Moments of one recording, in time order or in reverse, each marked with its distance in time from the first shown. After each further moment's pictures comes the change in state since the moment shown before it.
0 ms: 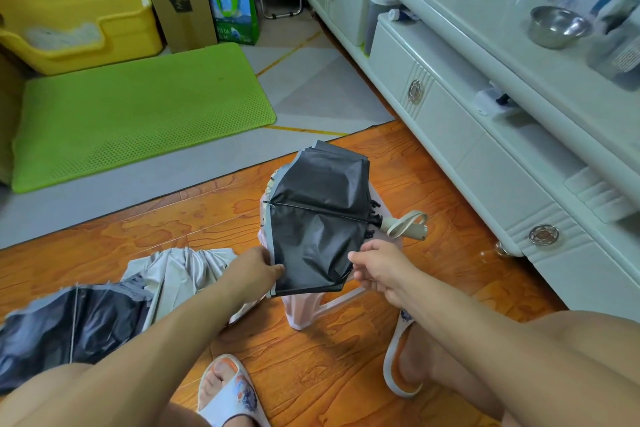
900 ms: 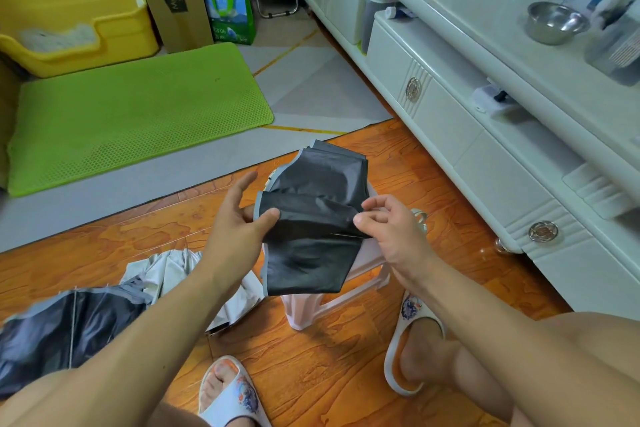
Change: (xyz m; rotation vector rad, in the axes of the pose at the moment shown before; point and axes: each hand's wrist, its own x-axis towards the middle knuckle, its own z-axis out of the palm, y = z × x) left_hand -0.025 0.032 -0.034 -0.857 0.226 0.397; right_hand -0.042 -0.045 -0.016 0.110 0.004 -0.466
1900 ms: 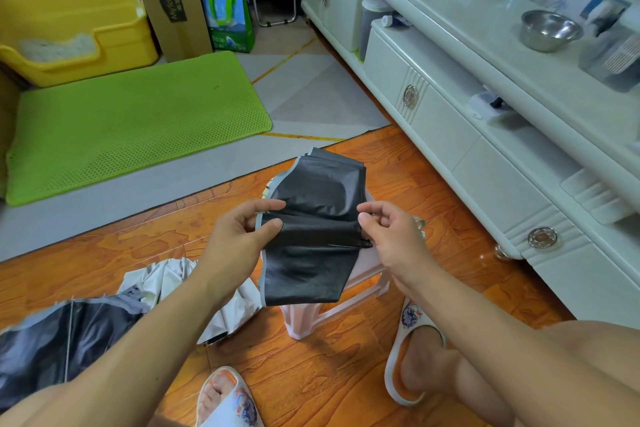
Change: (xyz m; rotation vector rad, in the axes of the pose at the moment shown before) left_hand 0.001 0.004 -0.005 0.102 -0.141 0.069; right_hand 0.014 0.008 0.000 -0.060 0.080 -0.050
